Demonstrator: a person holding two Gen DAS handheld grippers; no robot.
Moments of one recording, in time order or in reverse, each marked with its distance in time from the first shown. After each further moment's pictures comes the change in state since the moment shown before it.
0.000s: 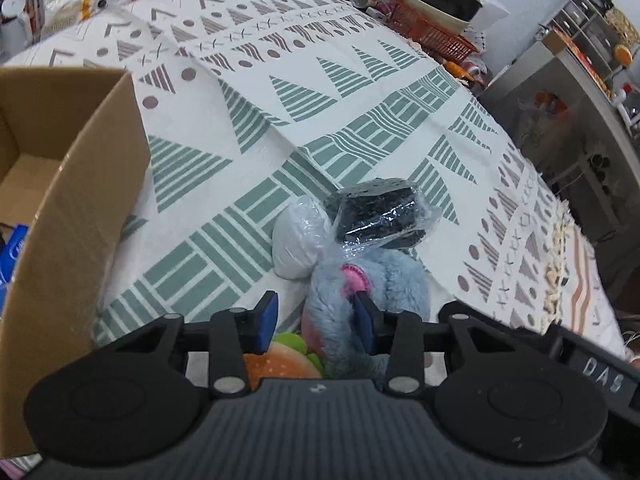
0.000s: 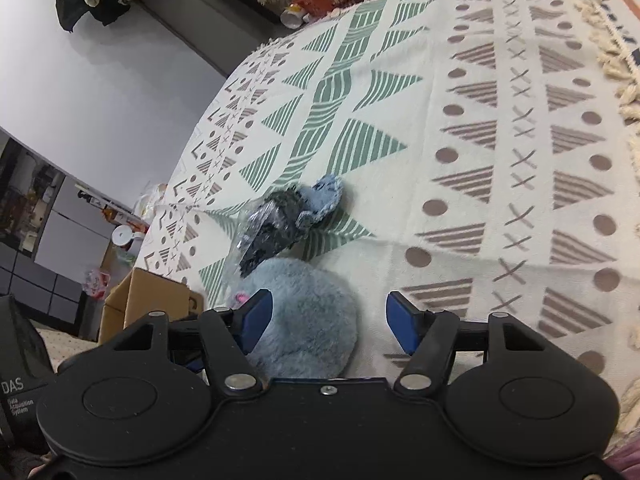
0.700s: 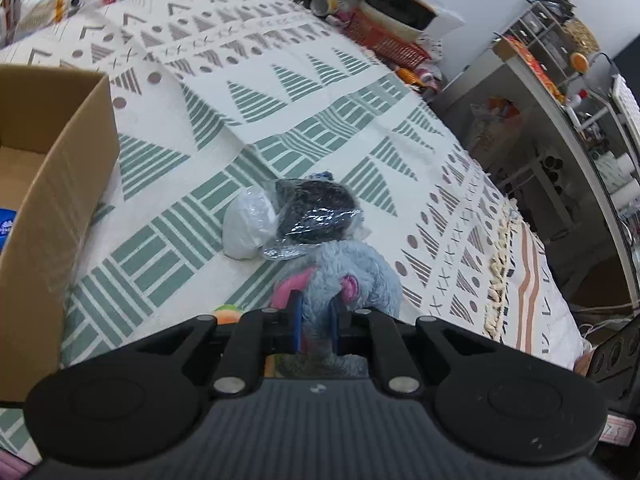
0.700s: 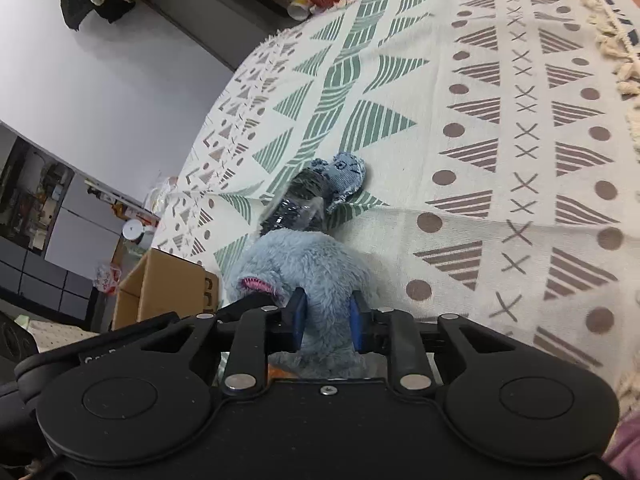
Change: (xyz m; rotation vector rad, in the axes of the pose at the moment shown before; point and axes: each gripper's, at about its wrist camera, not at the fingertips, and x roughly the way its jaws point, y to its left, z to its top) left arm -0.032 -0.015 -0.016 0.023 -0.022 -0.127; right arm -0.016 0.006 -0.016 0.013 0.008 0.022
